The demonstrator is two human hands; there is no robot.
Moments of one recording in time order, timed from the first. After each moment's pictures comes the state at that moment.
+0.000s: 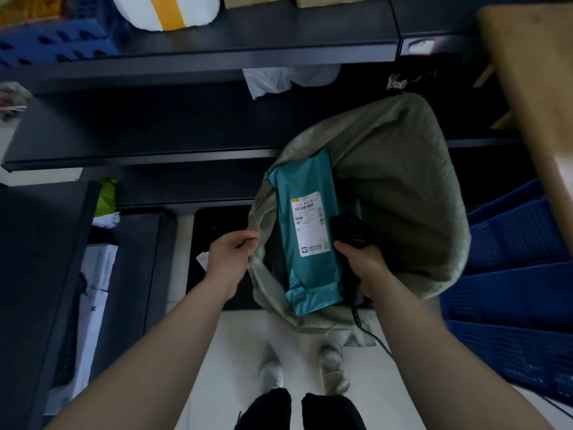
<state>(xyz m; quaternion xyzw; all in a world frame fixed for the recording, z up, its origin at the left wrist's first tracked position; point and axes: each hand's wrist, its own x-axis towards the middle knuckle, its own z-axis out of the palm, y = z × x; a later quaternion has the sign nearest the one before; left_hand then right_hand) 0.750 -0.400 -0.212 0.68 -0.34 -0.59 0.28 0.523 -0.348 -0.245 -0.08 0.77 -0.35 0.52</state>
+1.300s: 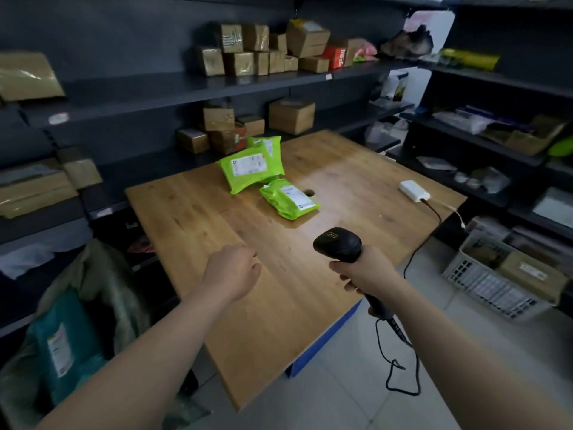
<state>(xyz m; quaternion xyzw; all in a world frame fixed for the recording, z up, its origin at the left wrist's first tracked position) 0.333 -0.056 0.093 0.26 -0.96 -0.07 0.04 0.208 0.151 0.142 -0.17 0.88 -0.36 0.25</state>
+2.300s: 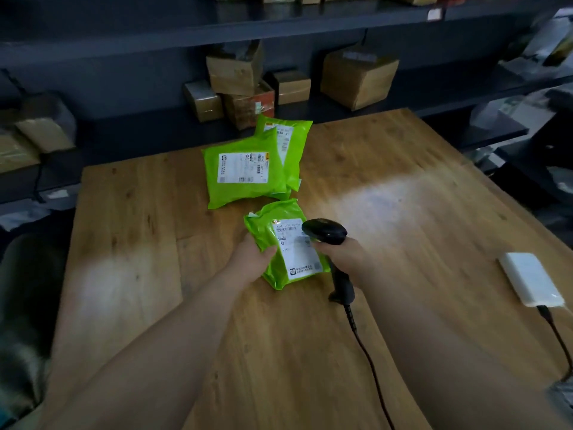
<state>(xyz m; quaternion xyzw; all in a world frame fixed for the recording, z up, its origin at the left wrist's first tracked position) -0.002 -0.193 -0.021 0.51 -0.73 -0.45 0.07 -0.162 -0.078 0.006 -0.16 0.81 -0.38 0.41</state>
